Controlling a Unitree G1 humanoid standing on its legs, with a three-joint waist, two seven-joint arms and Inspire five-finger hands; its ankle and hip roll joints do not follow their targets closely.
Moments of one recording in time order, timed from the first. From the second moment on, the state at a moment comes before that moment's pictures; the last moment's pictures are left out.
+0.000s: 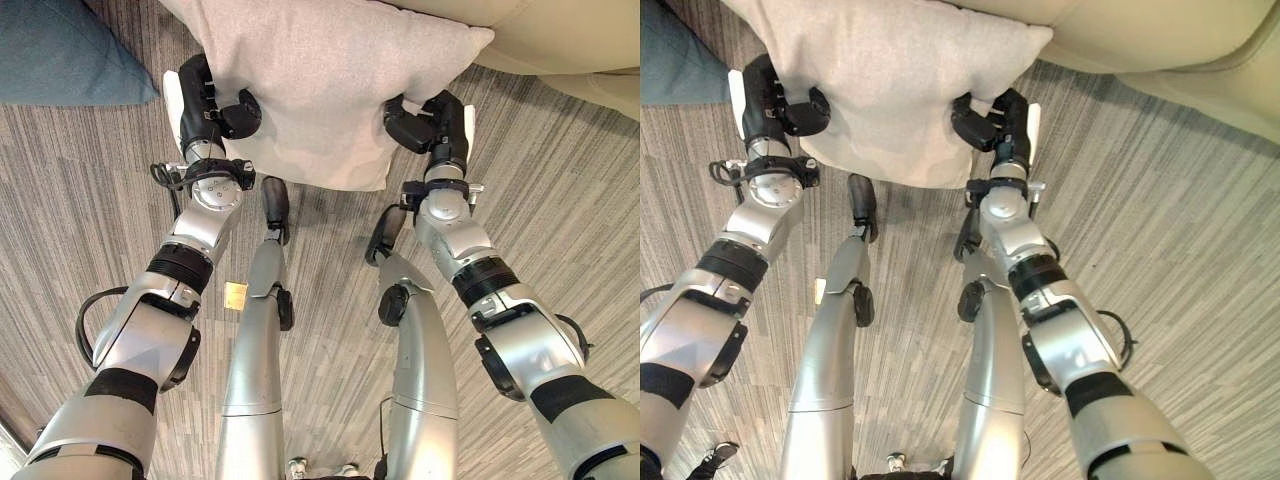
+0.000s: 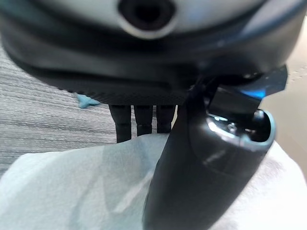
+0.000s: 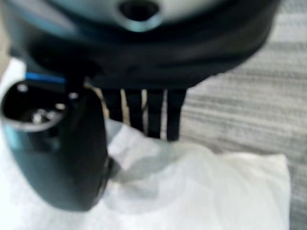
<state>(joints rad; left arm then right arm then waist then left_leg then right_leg) -1.13 0.45 -0.43 0.84 -0.37 -0.08 0.57 -1.10 -0.34 0.38 0.84 0.41 -0.09 -0.48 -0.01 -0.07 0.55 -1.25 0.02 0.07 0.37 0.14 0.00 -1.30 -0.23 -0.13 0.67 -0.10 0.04</state>
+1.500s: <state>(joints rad) -0.16 0.33 -0.40 0.18 -0.25 -0.08 0.34 0.02 -0.42 0.05 0.10 0.01 -0.12 -0.35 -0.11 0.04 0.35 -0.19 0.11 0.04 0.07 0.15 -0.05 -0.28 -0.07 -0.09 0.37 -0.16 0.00</state>
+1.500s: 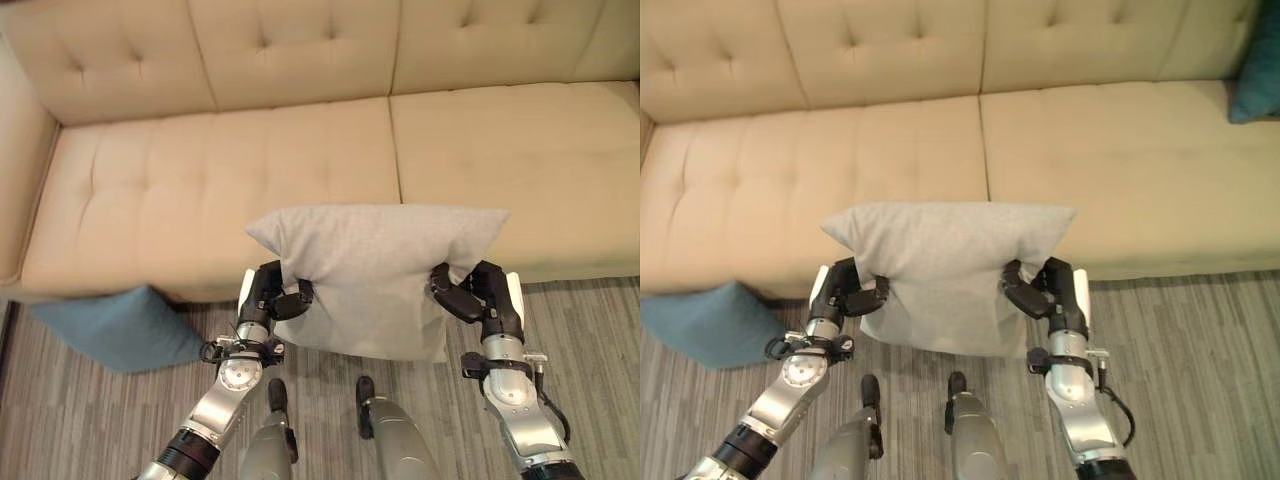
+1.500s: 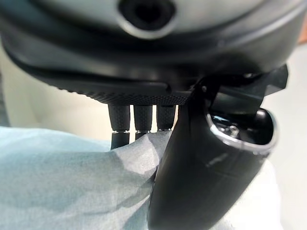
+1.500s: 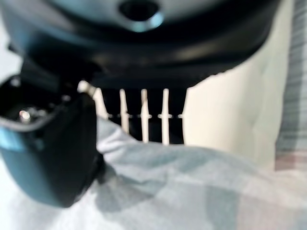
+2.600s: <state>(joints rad) -0.01 0.28 -0.35 0.19 -0.26 -0.07 0.32 0.05 -0.42 0.12 0.11 0.01 -0.08 -0.31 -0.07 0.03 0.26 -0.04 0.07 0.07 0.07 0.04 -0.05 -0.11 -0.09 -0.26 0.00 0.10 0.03</state>
